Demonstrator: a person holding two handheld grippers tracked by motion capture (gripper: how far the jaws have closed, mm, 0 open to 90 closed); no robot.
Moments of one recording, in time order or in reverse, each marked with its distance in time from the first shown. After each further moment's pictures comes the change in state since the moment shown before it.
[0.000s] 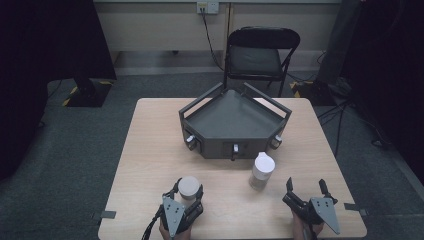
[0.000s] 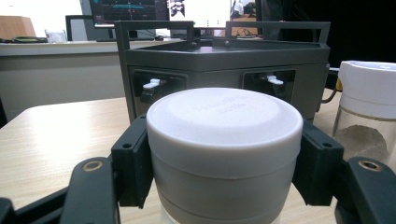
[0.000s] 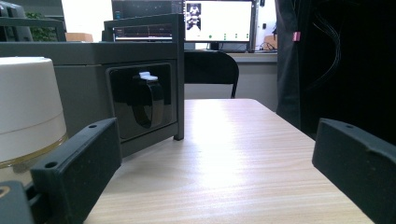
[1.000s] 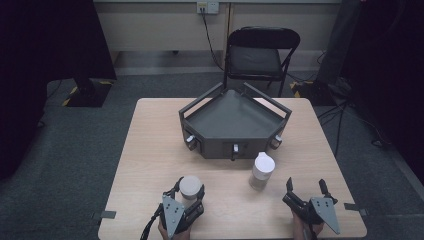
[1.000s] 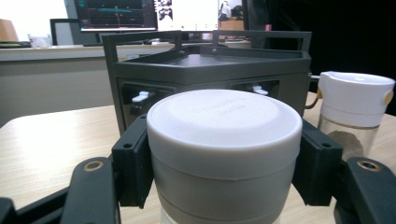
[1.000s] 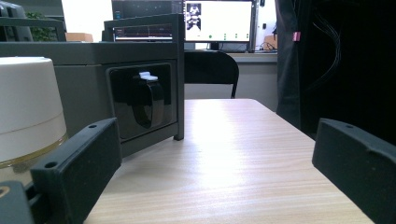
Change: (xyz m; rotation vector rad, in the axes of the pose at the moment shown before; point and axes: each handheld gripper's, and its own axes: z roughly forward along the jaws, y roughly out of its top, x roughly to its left) left arm 0.010 0.013 -0.003 -0.013 -0.064 0.006; right arm 0.000 0.000 0.000 0.000 0.000 0.000
